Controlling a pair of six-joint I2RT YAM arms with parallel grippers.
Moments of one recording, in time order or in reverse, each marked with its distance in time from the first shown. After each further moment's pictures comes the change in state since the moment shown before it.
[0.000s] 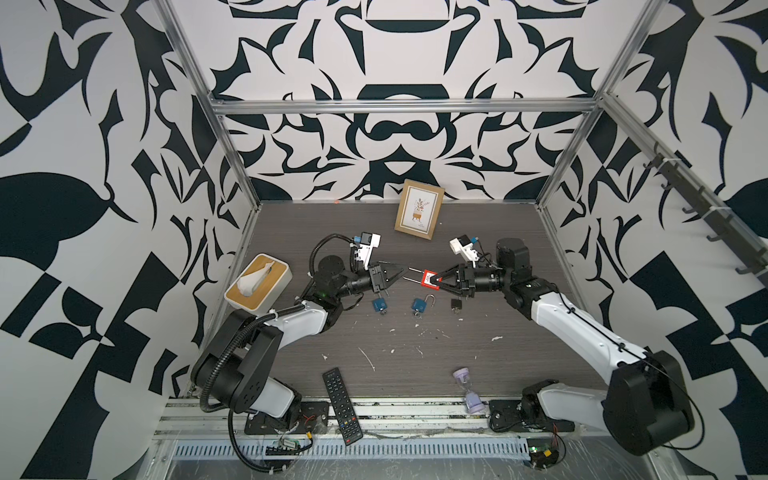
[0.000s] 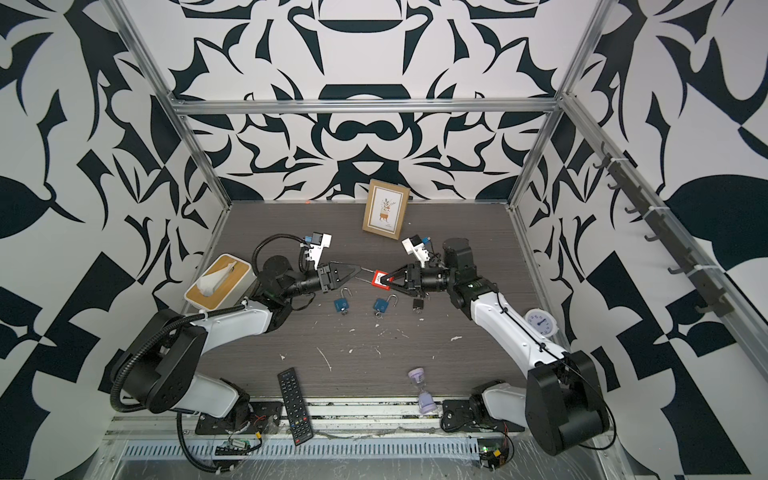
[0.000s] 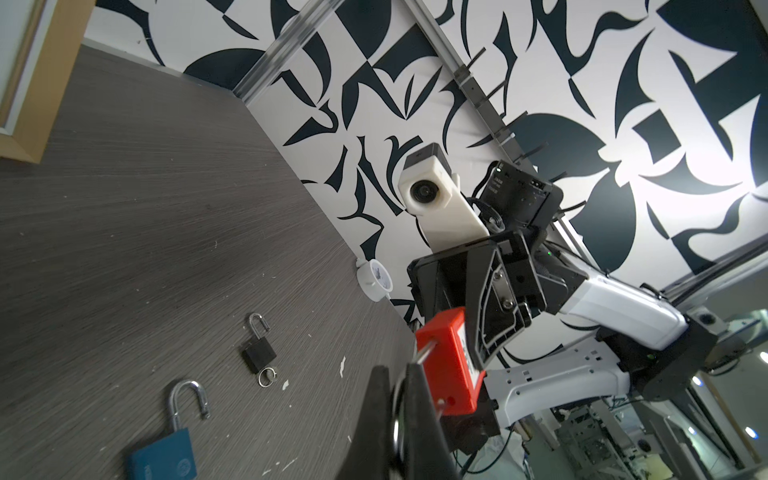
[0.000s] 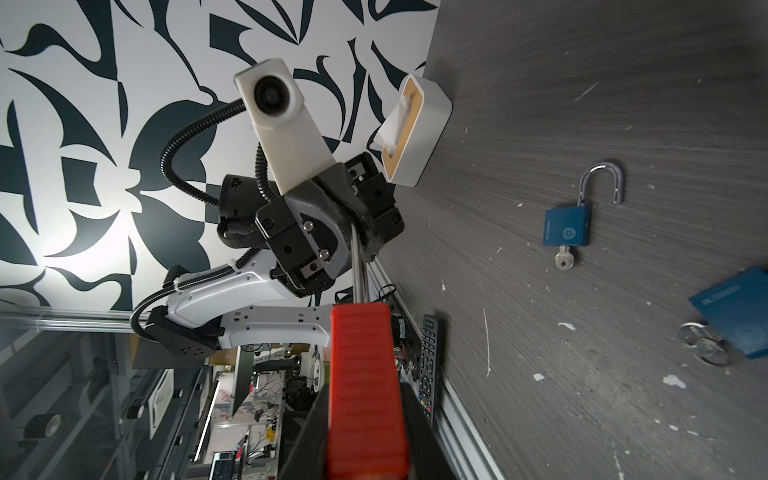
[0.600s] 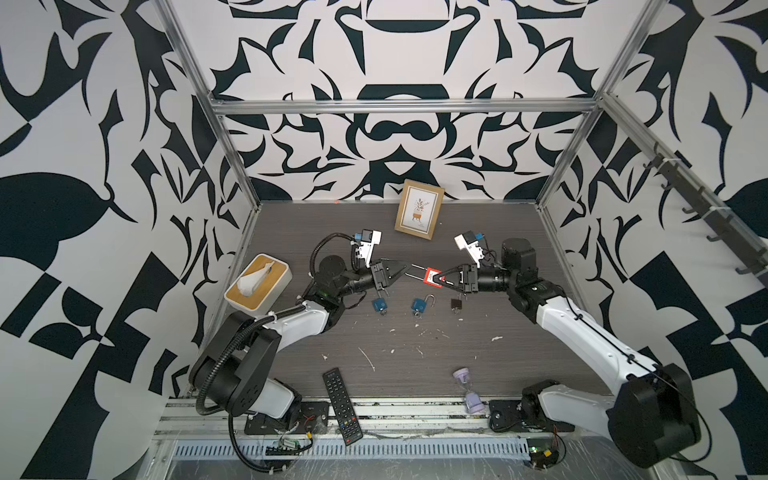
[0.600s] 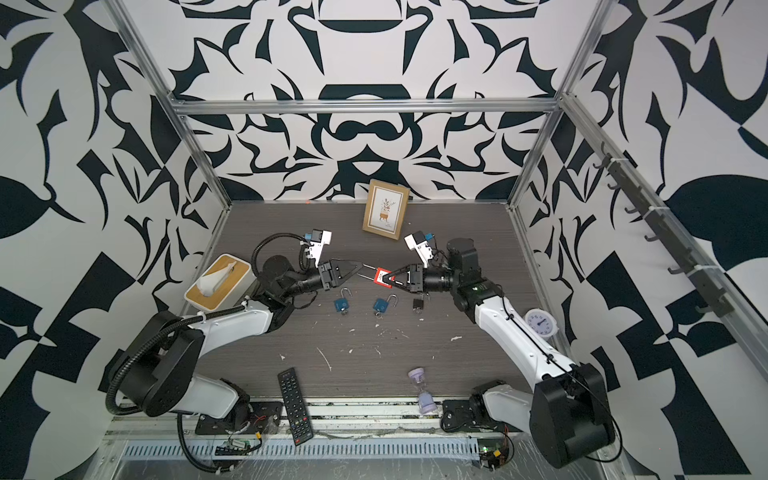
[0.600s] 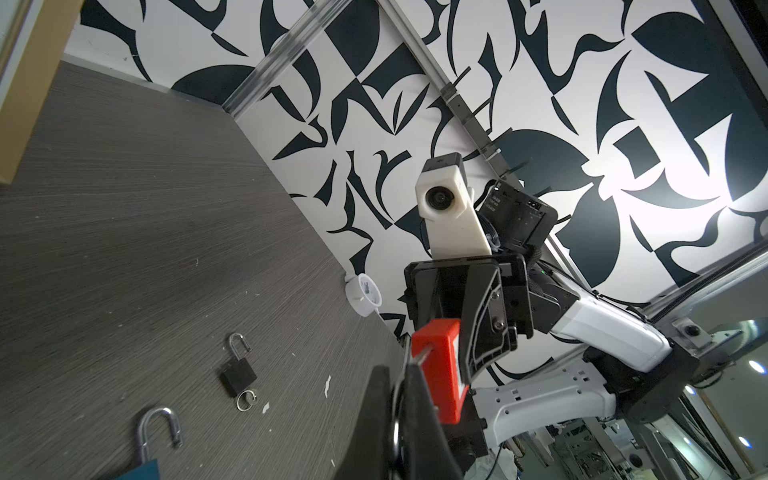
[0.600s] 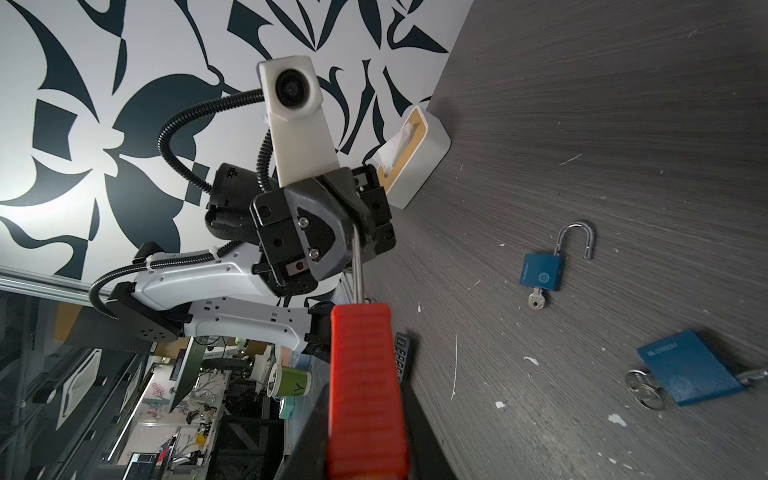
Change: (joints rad) left arm -0.031 -0.014 0.019 0.017 -0.047 -0.033; right arm 0.000 -0.047 0.000 0.008 0.044 -0.137
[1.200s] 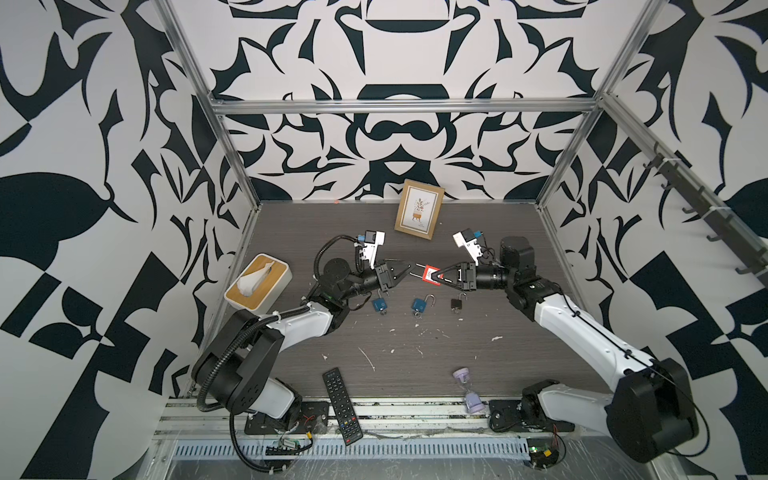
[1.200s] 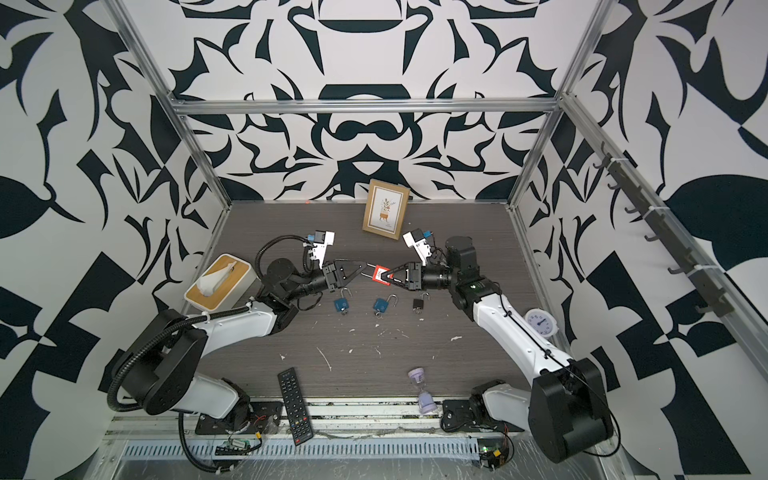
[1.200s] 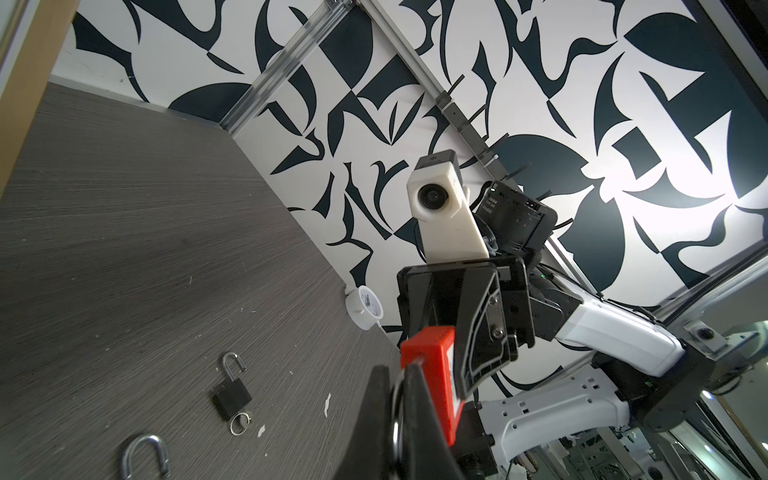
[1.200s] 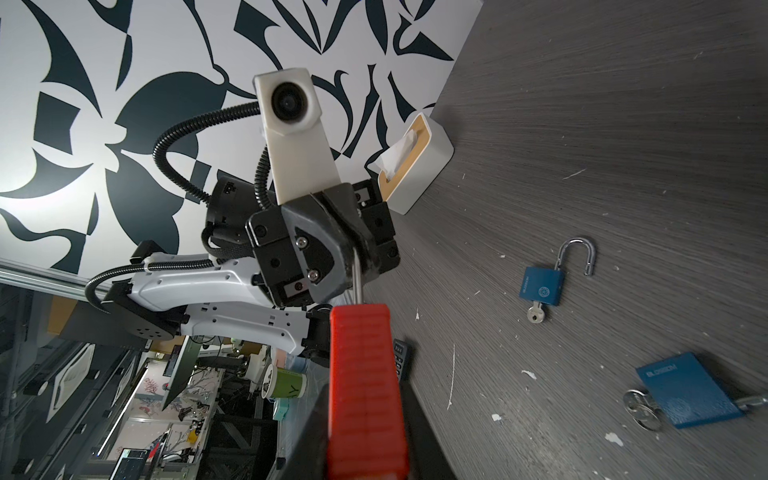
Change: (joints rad) left arm -0.049 0.013 0.000 0.037 -0.071 0.021; right arm 0.008 0.027 0.012 0.038 0.006 -0.009
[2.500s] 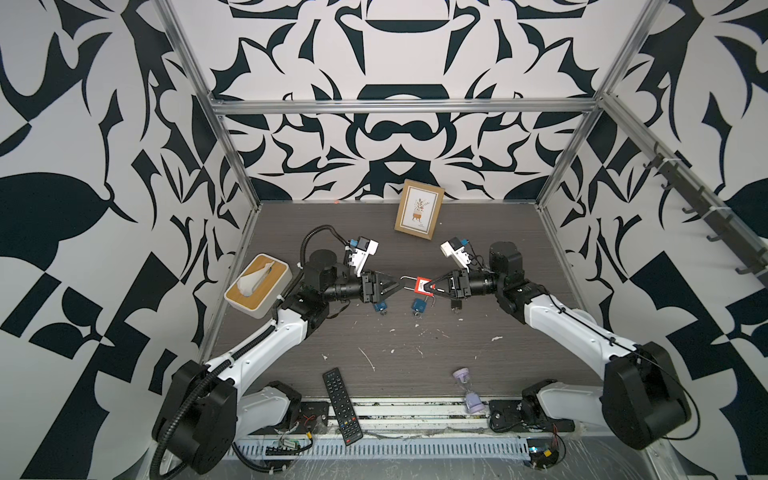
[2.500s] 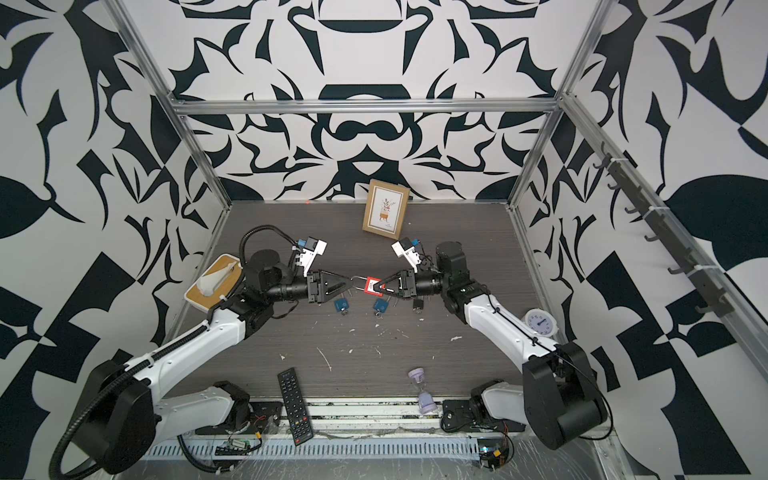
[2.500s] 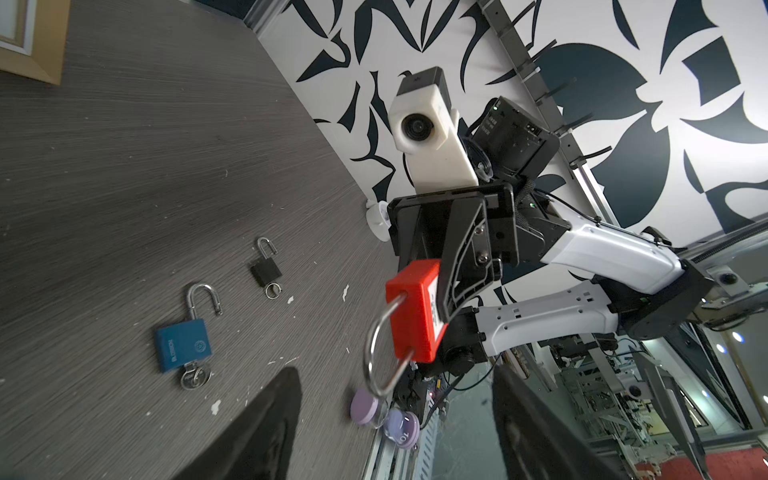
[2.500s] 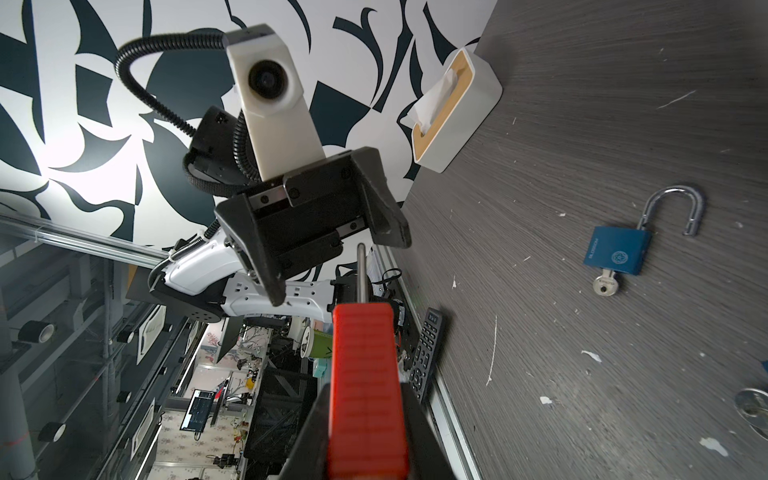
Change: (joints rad) left arm 0.098 -0.280 0.050 -0.703 0.200 0.244; right arm 0.051 0.061 -0.061 0.150 -0.124 0.107
